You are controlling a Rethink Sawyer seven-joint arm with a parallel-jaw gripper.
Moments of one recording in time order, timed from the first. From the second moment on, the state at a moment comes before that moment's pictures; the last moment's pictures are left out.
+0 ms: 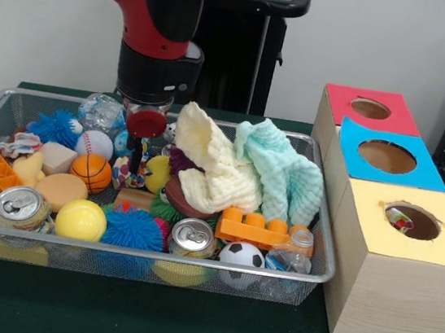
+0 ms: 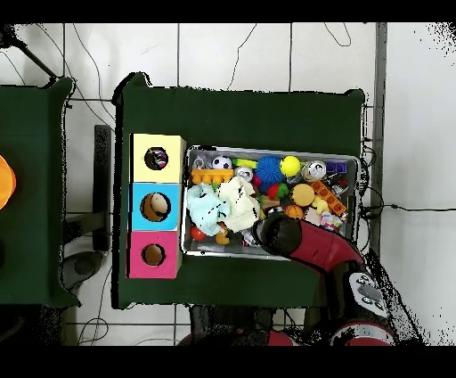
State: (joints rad) arm -0.37 -0.48 -0.15 1.75 -0.06 0.30 2.65
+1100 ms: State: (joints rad) arm -0.37 -0.43 -0.15 1.75 -0.06 0.22 2.65
